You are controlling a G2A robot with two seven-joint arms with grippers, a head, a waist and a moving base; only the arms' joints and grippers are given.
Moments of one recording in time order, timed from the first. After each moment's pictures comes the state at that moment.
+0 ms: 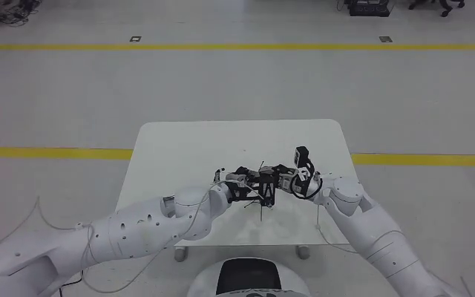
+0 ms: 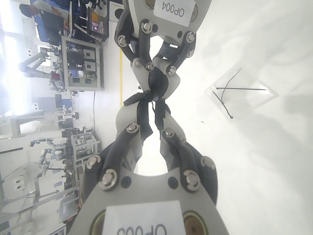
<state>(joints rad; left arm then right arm) 0.73 -0.88 -0.17 -1.92 1.57 -0.11 -0.55 -1.33 -1.07 1.03 -1.47 0.65 0.16 0.67</state>
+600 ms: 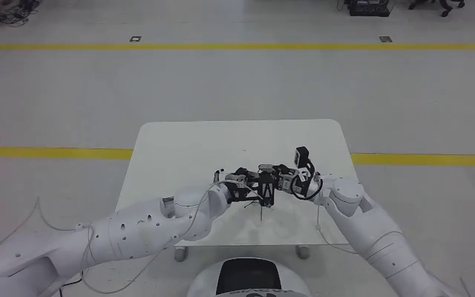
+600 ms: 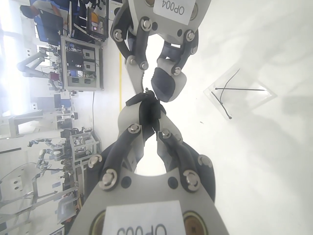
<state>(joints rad) 0.74 -0.87 -0.17 -1.90 1.57 -0.09 -0.54 -1.34 -1.07 1.04 -1.47 0.63 0.16 0.68</state>
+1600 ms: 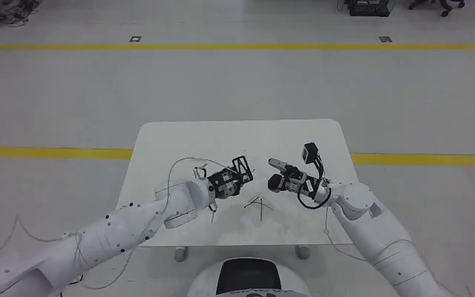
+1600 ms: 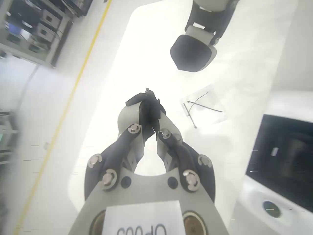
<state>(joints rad) 0.90 -0.82 -0.40 -1.80 1.05 -0.12 -0.36 -1.41 -1.05 1.14 -1.53 0.46 -0.06 0.76</state>
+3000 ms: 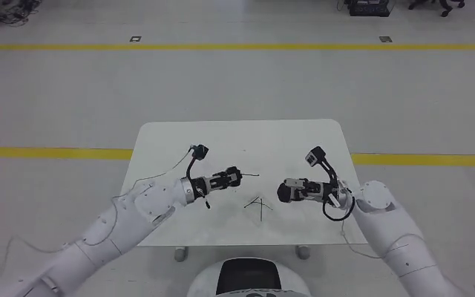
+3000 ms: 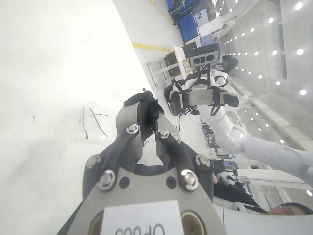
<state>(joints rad) 1.08 -0.88 -0.61 -1.49 -0.25 -0.34 -0.40 -1.37 -1.04 1.20 -1.37 0.53 -0.34 1.24</state>
